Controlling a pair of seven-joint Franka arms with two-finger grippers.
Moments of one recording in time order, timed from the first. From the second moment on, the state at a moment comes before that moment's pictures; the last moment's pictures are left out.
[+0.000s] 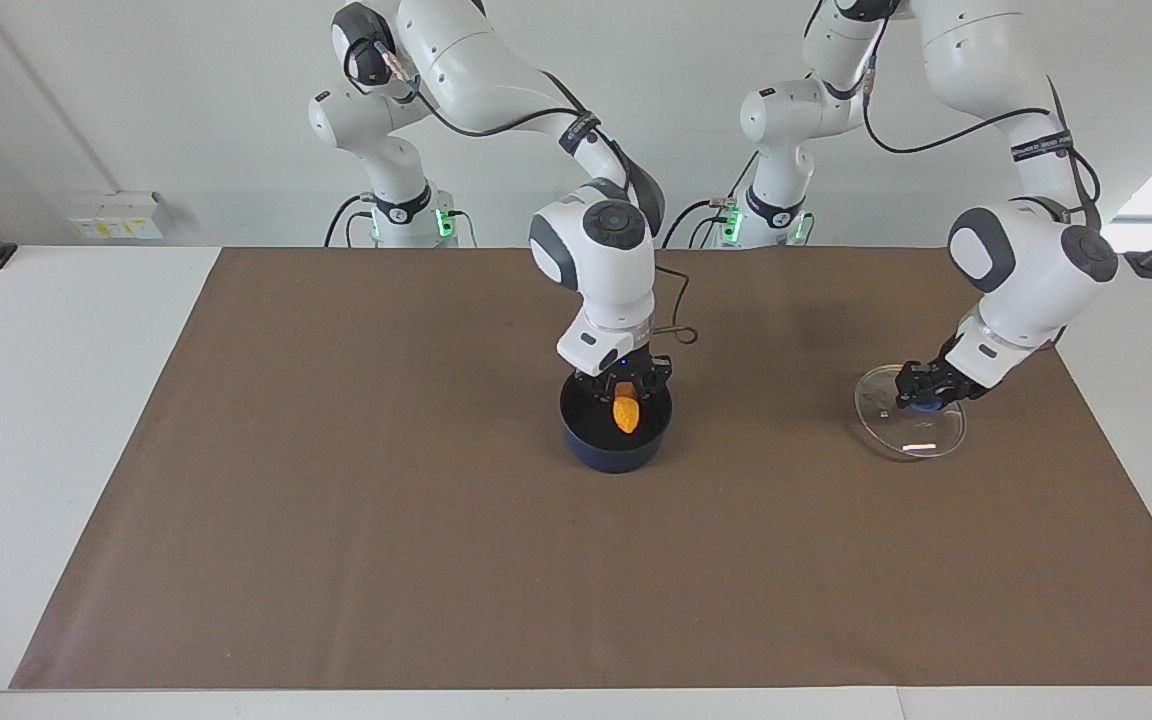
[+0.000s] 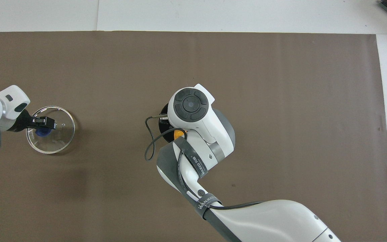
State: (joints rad) left arm 0.18 0.17 -0.05 -2.08 -0.12 2.22 0.25; right arm 0.63 0.53 -0.01 -1.53 0.05 2.17 0.60
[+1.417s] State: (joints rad) left arm 0.18 0.16 -0.07 -1.96 -0.10 2.21 0.23; right arm 0.62 0.57 0.00 -1.56 0.05 2.22 0.59
